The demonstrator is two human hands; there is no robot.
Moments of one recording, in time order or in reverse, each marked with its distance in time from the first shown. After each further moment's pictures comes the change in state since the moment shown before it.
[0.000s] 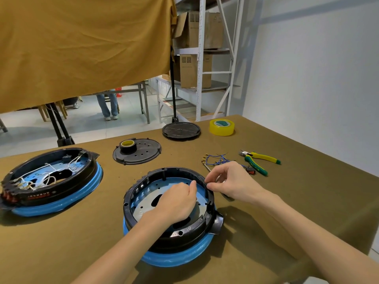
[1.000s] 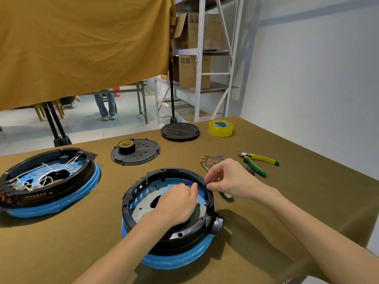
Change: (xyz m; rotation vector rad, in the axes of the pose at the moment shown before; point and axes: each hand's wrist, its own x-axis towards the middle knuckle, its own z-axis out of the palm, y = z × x) left_hand 0.003 -0.002 0.003 0.144 0.035 0.041; right_hand 0.012 -0.007 -0.007 -0.083 -0.098 0.009
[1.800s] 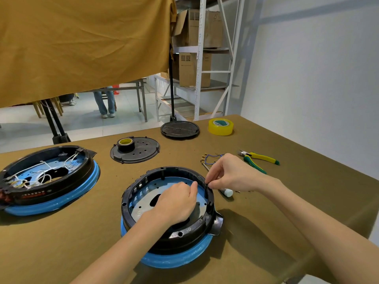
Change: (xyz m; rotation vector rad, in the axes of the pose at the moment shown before) left_hand 0.001 -0.001 0.001 0.023 0.003 0.008; right_hand 0.008 -0.007 -0.015 -0.047 -0.129 0.028
